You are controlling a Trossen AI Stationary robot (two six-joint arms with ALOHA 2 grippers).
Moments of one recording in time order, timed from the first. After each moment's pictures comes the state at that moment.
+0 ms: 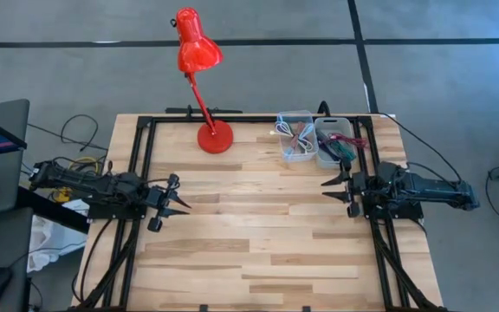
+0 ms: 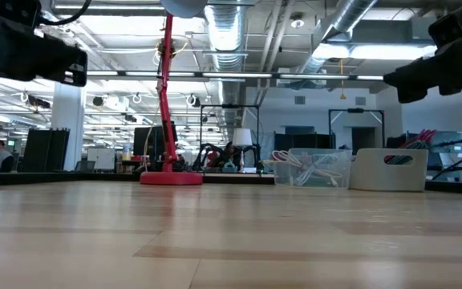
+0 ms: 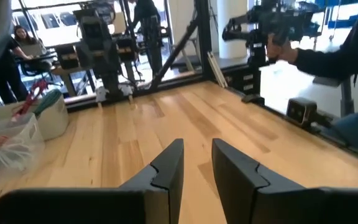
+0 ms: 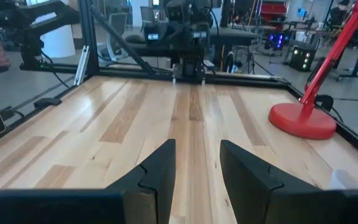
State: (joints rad) left arm -0.22 0.24 0.01 0.18 0.10 0.19; right arm -0.07 0.00 0.07 -0.18 -0.10 -0.09
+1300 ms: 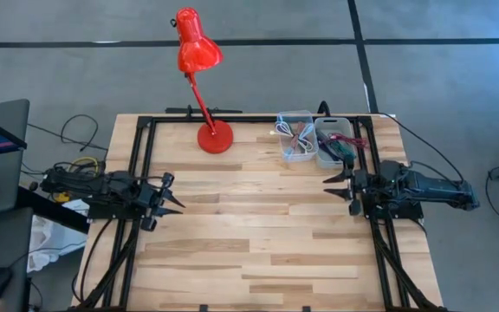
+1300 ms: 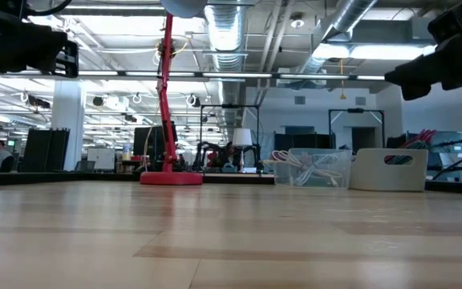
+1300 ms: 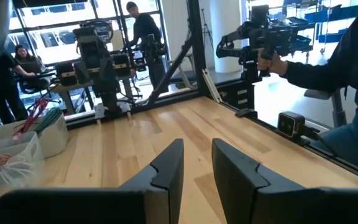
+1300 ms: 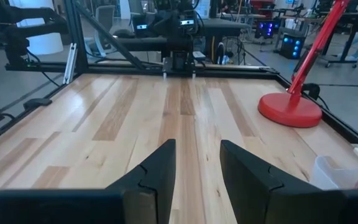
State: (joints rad) left arm -0.22 0.01 0.02 -0.01 0.12 0.20; right arm -0.07 0.00 0.14 -0.28 -0.06 -0.06
